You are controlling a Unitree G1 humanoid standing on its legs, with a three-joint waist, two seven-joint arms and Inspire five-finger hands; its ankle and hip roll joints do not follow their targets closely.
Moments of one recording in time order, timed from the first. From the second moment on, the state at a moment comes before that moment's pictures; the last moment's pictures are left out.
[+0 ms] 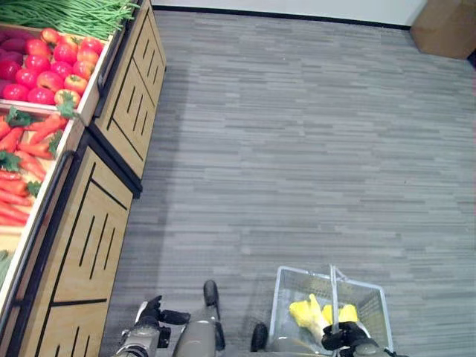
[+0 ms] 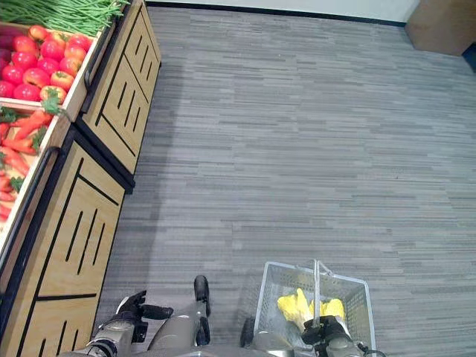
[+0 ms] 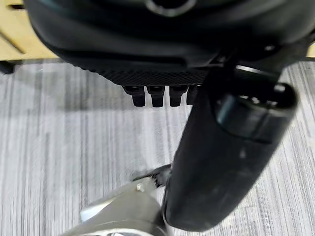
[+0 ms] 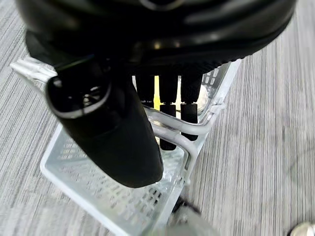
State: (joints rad) left arm -0.14 0.24 -0.09 1.28 -0.08 0.00 0.15; right arm -0.06 -0.27 0.18 1.32 0.06 -0.01 -0.12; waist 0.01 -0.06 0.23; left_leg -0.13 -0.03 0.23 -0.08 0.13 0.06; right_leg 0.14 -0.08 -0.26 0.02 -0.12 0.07
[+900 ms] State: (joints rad) left arm -0.06 0.26 -0.12 1.32 -0.08 0.03 0.15; right arm -0.08 -0.23 0.17 1.23 0.08 -0.02 -0.11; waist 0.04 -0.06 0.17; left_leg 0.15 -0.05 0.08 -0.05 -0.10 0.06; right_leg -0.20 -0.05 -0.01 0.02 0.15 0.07
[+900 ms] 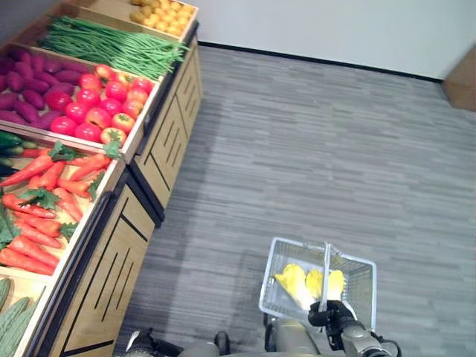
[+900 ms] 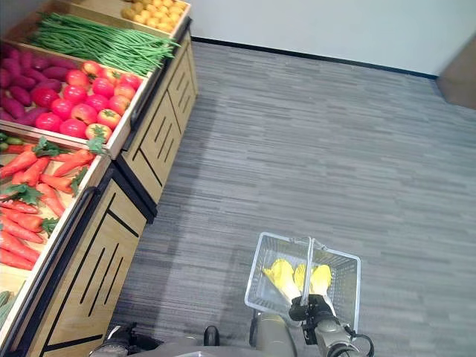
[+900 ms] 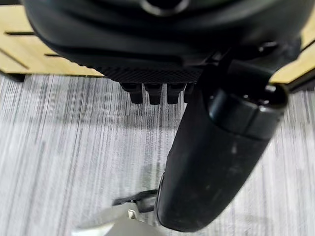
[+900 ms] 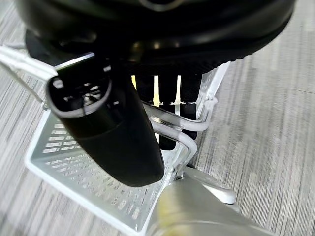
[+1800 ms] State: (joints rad) left arm -0.16 0.23 -0.16 1.29 -0.08 0.01 0.16; right arm -0.15 -0.26 0.20 1.23 0.09 -0.02 -0.11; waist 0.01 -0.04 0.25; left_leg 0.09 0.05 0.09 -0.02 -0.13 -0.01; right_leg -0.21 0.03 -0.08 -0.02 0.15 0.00
